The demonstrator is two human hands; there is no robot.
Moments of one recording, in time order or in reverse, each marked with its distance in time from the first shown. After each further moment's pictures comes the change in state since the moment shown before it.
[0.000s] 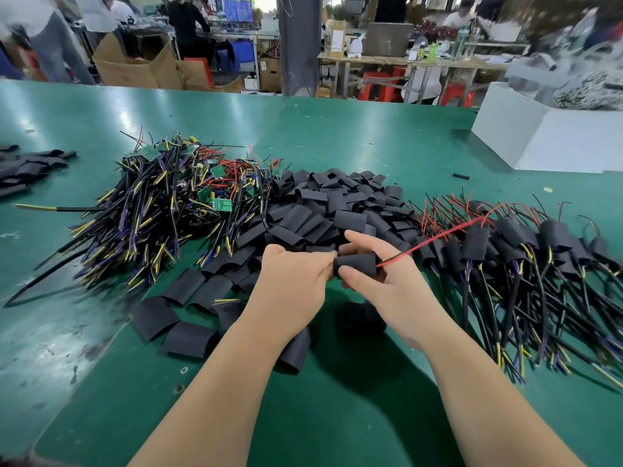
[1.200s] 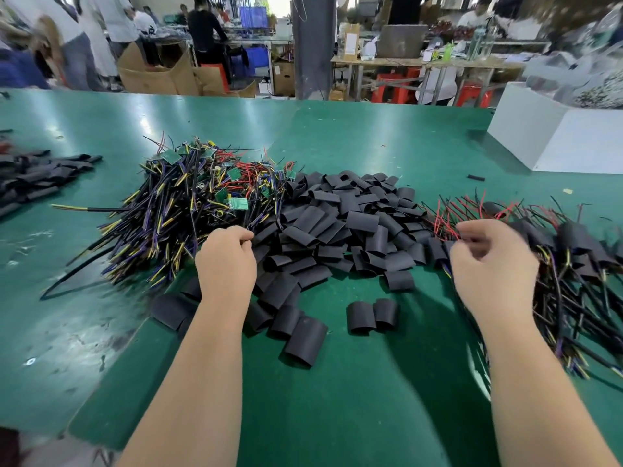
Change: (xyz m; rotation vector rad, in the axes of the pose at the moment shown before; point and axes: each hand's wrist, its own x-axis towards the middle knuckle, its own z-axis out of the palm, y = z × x) left_hand 0.004 -0.084 -0.013 0.097 0.245 -0.628; right_hand 0.002 -0.003 -0.064 -0.592 0.671 0.013
